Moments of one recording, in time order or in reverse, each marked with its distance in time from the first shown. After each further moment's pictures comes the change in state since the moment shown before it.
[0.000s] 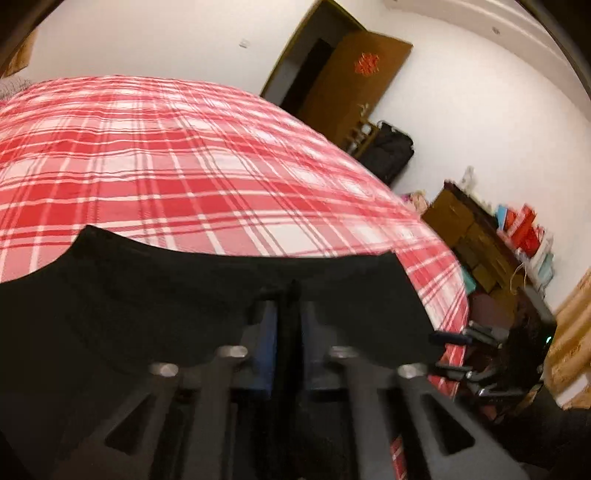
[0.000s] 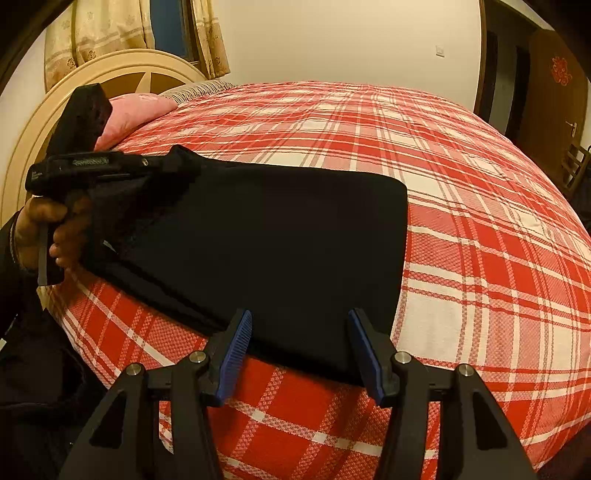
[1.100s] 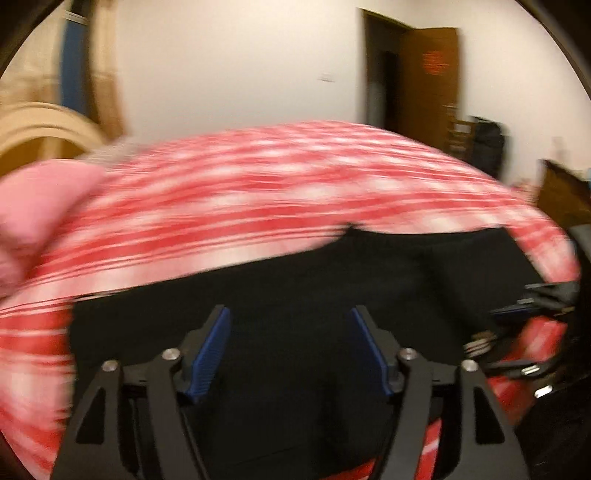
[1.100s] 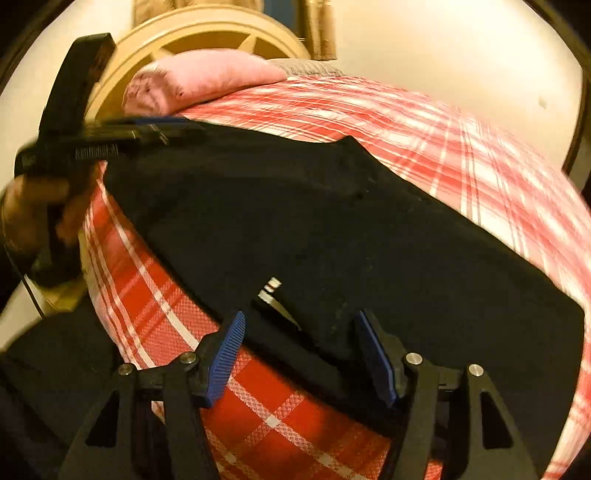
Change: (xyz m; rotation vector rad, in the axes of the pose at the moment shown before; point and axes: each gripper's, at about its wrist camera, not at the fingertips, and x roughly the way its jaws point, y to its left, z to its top) left arm -0.160 0.065 -0.060 0.103 -0.152 0.633; right arm 0.053 0.179 0.040 -0.299 0.030 0.203
